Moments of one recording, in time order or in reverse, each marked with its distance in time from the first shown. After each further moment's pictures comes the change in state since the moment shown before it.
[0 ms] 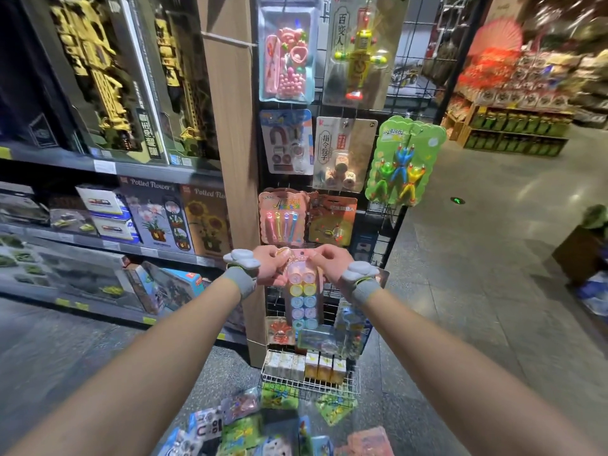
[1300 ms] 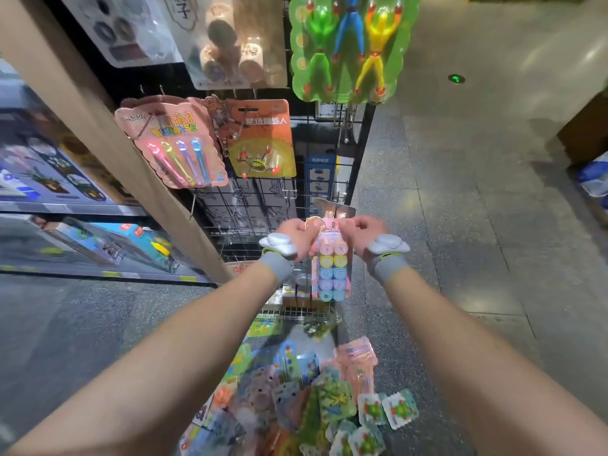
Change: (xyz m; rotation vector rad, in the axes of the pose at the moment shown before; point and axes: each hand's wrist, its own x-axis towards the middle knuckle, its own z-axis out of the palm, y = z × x) left_hand 0.150 -0.064 0.222 0.220 -0.021 0.024; right_hand 0.091 0.225 -0.096 0.009 0.172 0.453
